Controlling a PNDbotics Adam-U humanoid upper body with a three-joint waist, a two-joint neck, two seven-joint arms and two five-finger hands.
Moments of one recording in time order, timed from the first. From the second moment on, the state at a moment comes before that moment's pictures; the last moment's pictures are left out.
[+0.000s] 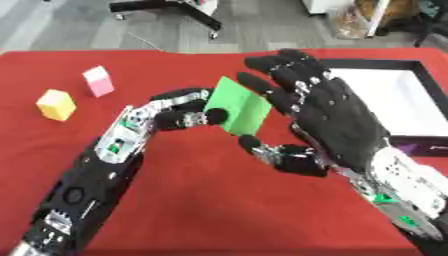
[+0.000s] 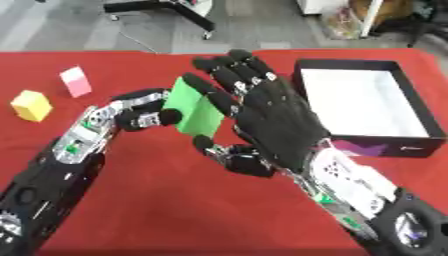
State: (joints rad) left arm -0.73 0.15 -0.32 -1.20 0.19 -0.20 -0.90; right arm -0.50 -0.47 0.64 -1.99 1.18 0.03 -0.21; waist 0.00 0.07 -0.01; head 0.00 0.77
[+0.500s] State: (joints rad) left arm -0.73 0.12 -0.32 -1.24 0.22 -0.18 -0.90; right arm -0.50 -0.46 0.64 -1.99 1.16 0.05 -0.23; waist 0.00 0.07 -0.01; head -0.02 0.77
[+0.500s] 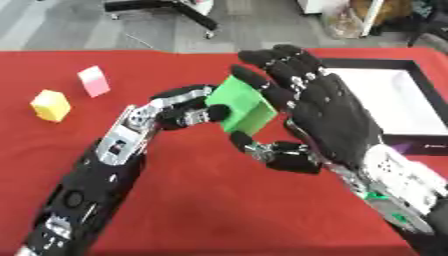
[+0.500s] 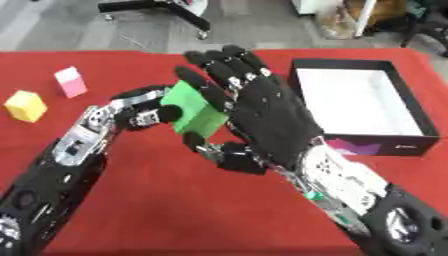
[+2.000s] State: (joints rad) left arm -0.75 0.10 -0.34 -1.36 0.27 -0.21 -0.89; right arm -0.47 -0.44 0.71 -2.00 1.04 0.23 -0.47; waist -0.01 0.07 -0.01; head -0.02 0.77
